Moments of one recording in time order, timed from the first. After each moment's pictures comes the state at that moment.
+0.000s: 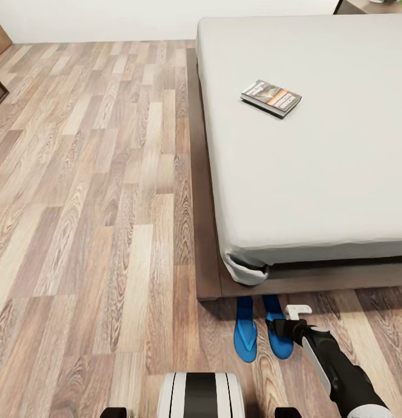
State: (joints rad) left arm -0.26 0.48 -0.36 -0.08 0.34 -0.21 0.11; right arm -0.44 -0.14 0.01 -0.96 -0.10 0.50 0.12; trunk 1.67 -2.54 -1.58
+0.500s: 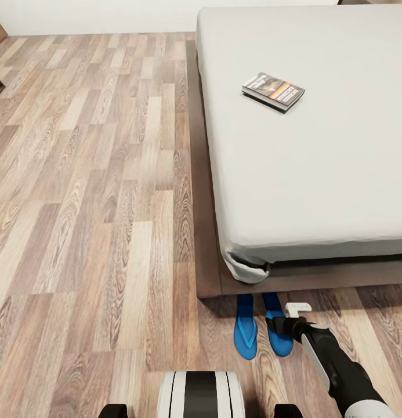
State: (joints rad) left arm -0.26 0.48 -0.36 -0.08 0.34 -0.21 0.11; right arm -0.46 -0.14 0.01 -0.94 -0.09 0.50 0.12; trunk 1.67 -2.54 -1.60
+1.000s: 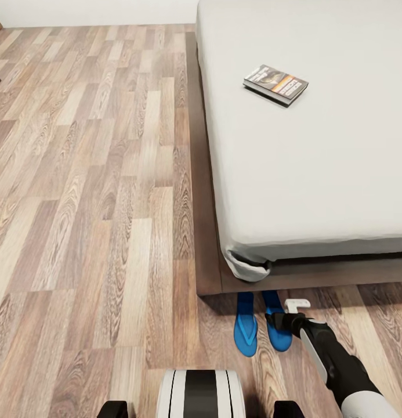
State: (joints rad) left arm -0.26 0.48 -0.36 -0.08 0.34 -0.21 0.11; right arm -0.49 -0.14 0.01 -0.91 -0.09 0.50 0.12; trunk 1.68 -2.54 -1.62
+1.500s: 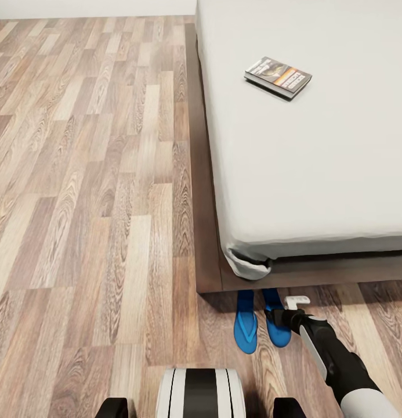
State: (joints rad) left arm -0.26 0.48 -0.36 -0.08 0.34 -0.21 0.11; right arm -0.50 -0.14 0.01 -0.93 -0.10 0.50 0.12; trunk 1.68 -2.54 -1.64
